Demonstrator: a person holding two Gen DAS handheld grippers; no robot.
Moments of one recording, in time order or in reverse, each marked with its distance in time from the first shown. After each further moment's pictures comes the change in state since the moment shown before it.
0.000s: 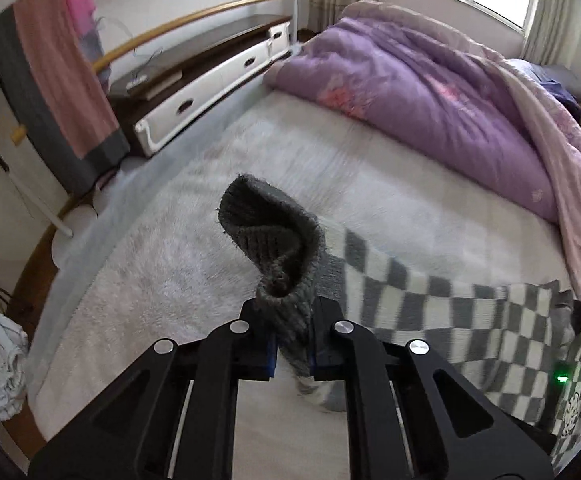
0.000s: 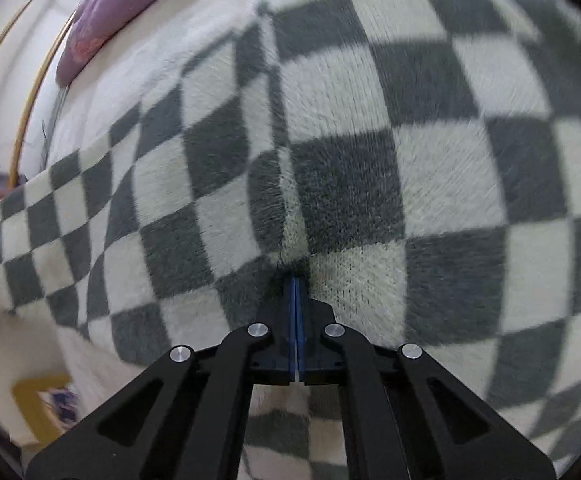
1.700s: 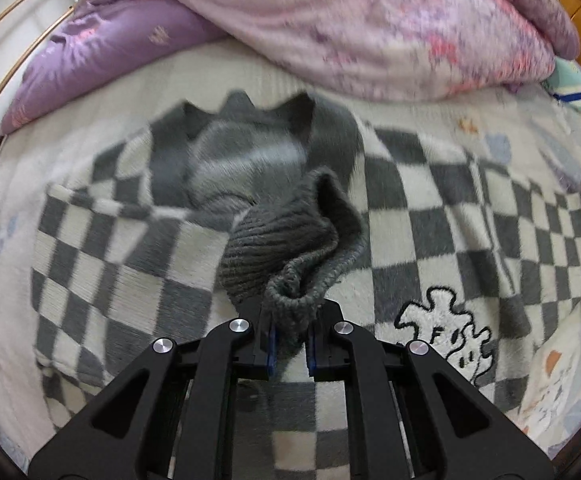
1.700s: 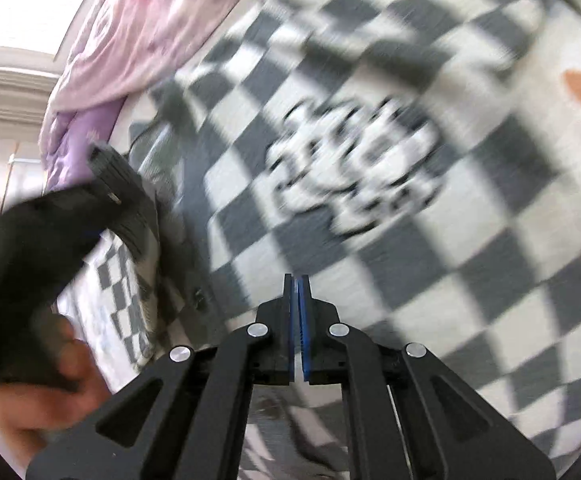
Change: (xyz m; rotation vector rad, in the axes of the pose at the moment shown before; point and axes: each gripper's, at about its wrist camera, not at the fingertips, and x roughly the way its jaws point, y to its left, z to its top) left arm -0.003 -0.551 -0.236 0.496 0.235 -0.226; right arm -0.254 -0.385 -0.045 0.469 -0.276 0.019
